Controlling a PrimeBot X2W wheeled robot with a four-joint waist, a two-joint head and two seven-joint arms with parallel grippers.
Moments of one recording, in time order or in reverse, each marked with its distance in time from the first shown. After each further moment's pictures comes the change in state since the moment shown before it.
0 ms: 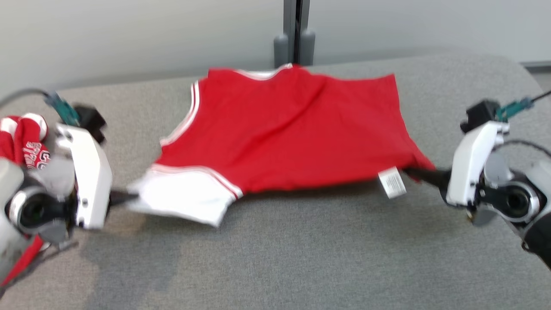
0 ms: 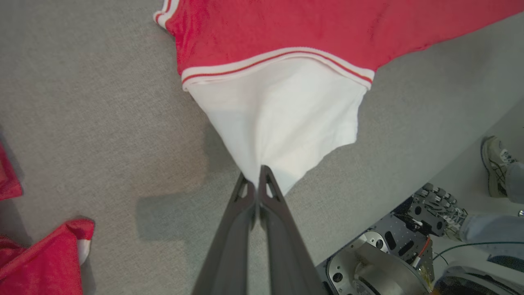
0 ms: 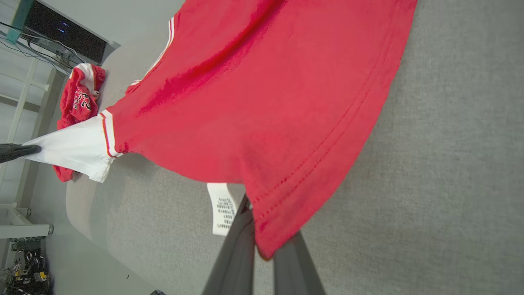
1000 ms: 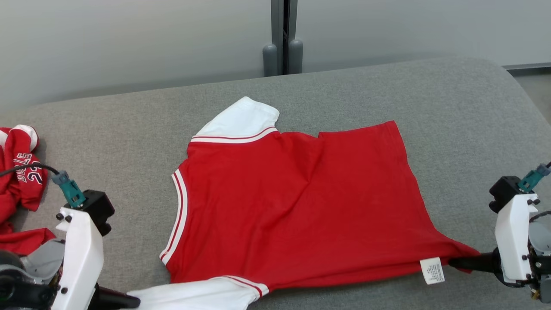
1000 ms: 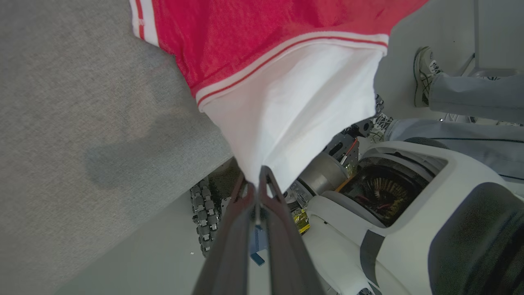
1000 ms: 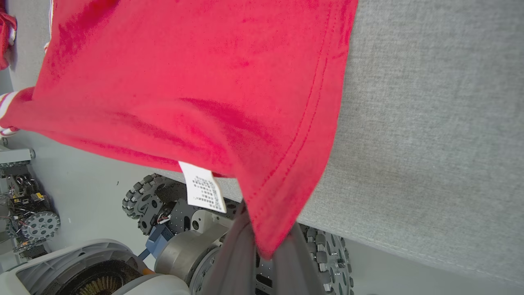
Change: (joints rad) left arm 0.260 0.363 0.009 -0.675 -0.310 0.238 0.211; right arm 0.347 -0.267 -0.111 -0.302 -0.011 0.000 0.332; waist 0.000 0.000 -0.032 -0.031
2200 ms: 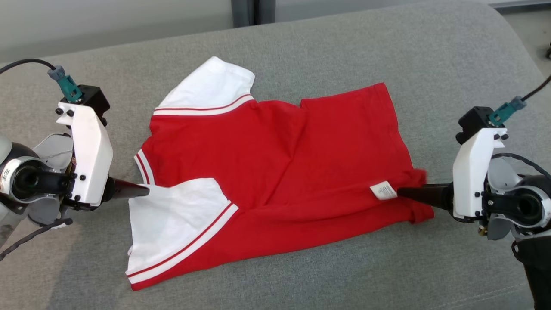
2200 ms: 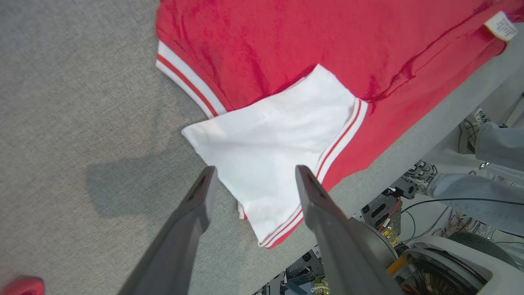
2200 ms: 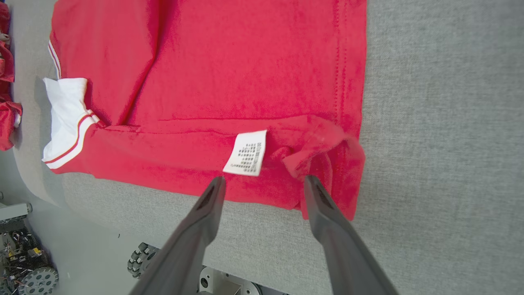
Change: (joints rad) left arm -0.335 -0.322 -0.006 0.535 0.232 -0.102 0.040; right arm -0.052 0.542 -0.619 -0.016 -0.601 0.000 0.340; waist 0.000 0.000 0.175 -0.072
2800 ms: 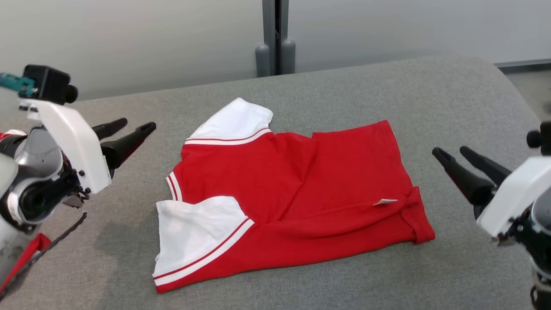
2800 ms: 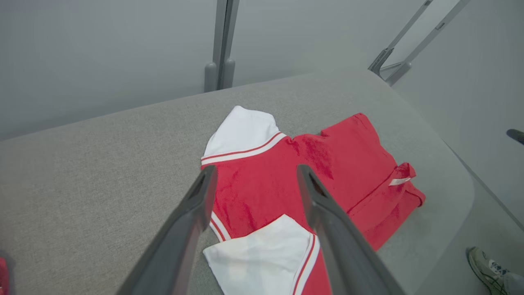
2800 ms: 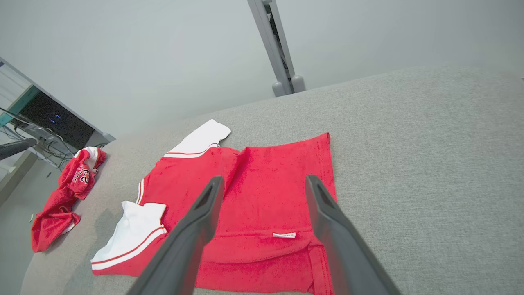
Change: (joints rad) left arm 0.156 -0.044 0.175 -0.016 0.087 -0.036 -0.606; right arm 0.235 0.079 -0.199 -0.320 -0.125 0.000 -0.434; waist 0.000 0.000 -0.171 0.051
